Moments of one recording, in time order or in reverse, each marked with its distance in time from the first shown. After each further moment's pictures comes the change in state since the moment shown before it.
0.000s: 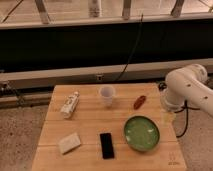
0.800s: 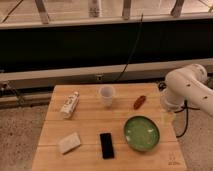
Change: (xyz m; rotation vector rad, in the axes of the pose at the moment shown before) arm -0.004 -0.006 -0.001 0.011 0.014 -0.018
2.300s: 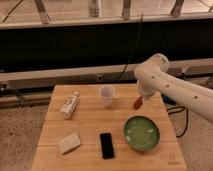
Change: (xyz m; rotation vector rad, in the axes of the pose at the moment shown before) arm -0.090 -0.080 0.011 0.103 0.075 -0.322
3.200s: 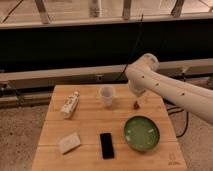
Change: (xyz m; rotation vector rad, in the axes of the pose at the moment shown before) arm -0.024 -0.035 0.014 0.061 -0.012 -0.172
